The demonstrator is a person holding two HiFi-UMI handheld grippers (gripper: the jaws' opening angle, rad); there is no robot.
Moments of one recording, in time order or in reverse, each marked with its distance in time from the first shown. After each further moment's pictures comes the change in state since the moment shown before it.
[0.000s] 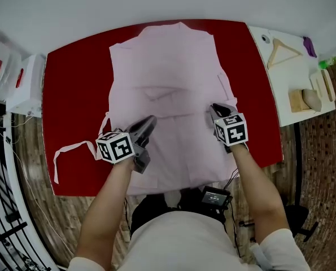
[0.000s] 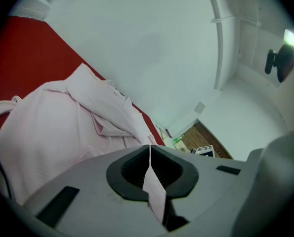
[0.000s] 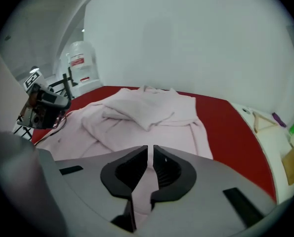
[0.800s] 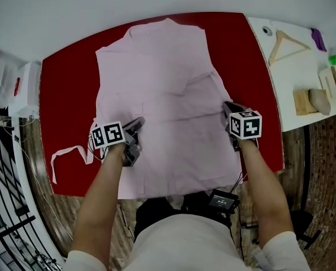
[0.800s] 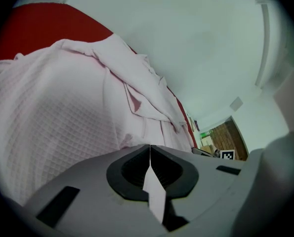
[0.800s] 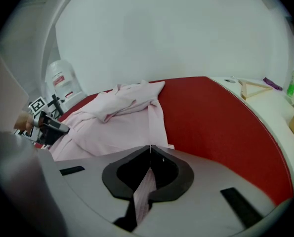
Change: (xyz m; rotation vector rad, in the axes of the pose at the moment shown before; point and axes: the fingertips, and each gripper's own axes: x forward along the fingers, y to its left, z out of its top) left arm 0.043 0.083 -0.035 -0.204 0.191 0.304; right arm 0.013 -0.108 -0.052 0.256 0.031 0.021
